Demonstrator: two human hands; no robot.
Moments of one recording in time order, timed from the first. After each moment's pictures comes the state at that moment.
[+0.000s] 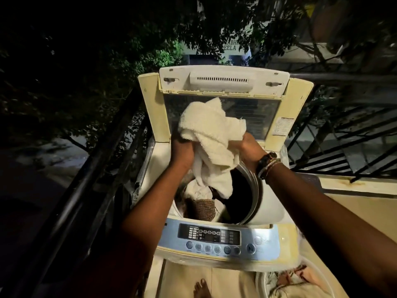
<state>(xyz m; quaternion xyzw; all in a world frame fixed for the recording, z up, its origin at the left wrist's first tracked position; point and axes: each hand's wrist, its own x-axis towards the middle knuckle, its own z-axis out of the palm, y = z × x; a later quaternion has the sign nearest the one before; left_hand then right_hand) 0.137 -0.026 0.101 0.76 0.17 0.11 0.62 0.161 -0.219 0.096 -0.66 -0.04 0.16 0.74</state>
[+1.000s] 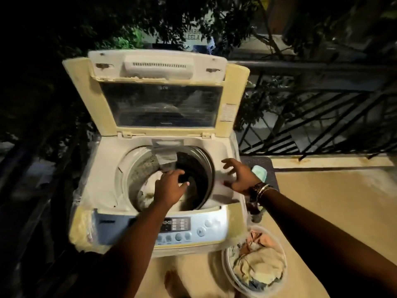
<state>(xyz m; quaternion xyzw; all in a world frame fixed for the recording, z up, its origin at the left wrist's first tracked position) 0.078 -0.113 -0.051 0.96 0.00 -0.08 0.27 0.082 -0.388 -0.003 -0.93 -0.06 0.12 0.35</state>
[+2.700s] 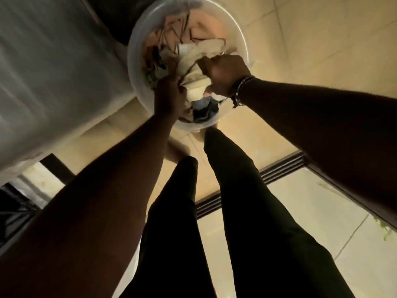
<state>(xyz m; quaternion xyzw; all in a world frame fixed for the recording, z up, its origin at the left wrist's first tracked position) -0.109 -0.479 -0.528 0.91 -0.11 -0.32 0.25 -0.131 -0.660 -0.502 -0.93 0.00 0.36 0.07</state>
